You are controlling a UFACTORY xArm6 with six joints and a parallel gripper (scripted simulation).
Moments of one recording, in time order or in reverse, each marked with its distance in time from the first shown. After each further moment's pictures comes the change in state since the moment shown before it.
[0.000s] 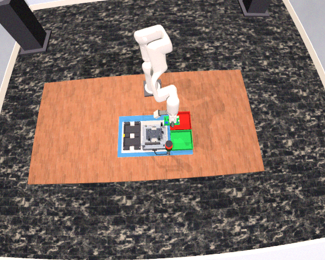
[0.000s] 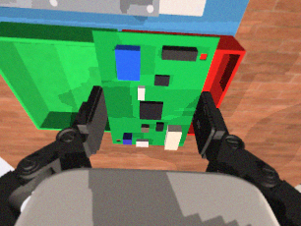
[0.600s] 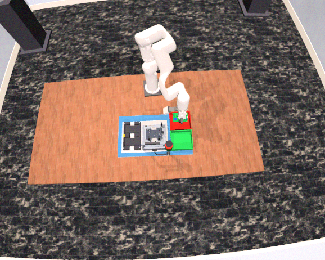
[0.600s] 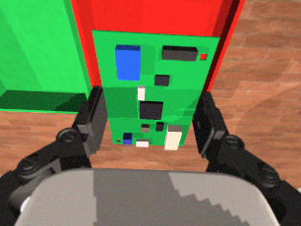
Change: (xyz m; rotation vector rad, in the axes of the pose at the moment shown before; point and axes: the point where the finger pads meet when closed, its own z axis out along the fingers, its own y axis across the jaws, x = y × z) arm -0.064 0.032 0.020 0.003 0.003 0.002
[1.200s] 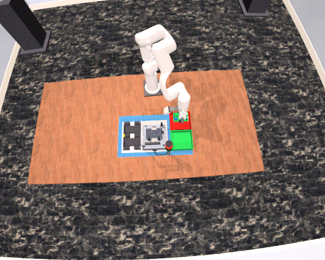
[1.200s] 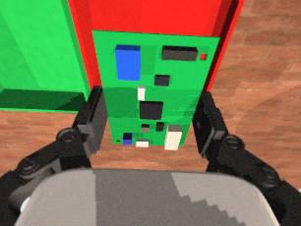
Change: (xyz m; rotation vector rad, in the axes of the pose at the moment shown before) arm -0.004 0.001 0.002 0.001 0.000 0.001
